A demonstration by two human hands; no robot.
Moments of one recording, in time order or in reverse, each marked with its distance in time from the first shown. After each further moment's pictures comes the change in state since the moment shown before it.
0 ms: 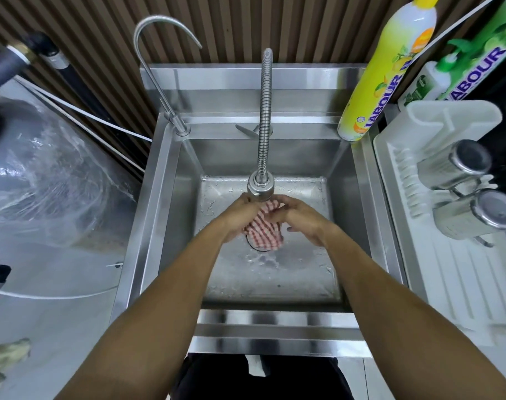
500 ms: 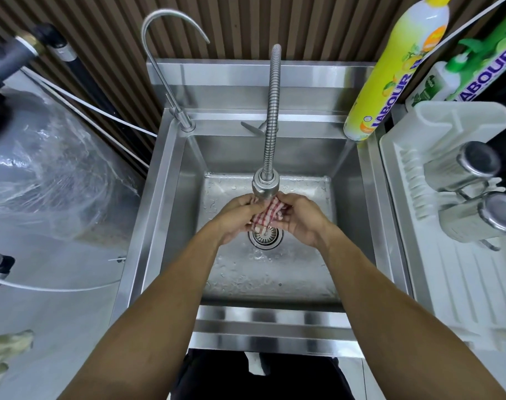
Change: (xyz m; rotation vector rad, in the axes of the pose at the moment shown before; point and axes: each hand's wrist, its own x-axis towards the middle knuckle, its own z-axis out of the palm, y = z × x) left_hand -0.007 -0.017 -0.013 -0.175 -0.036 0.029; right_hand 0.015 0.007 0.010 0.576 0.071 0.021
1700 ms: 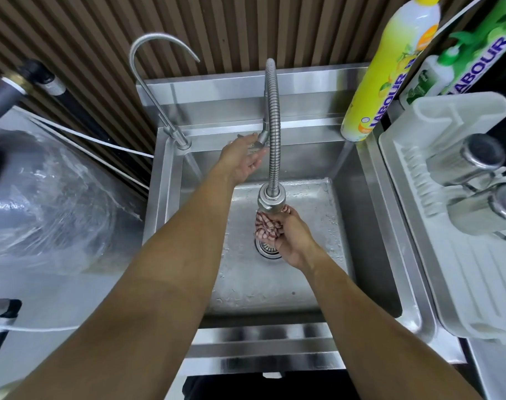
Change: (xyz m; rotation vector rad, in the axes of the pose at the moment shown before) left_hand 0.078 0.130 -0.022 -0.219 0.210 0.036; right_hand 0.010 0.034 0.040 0.319 0.140 0.007
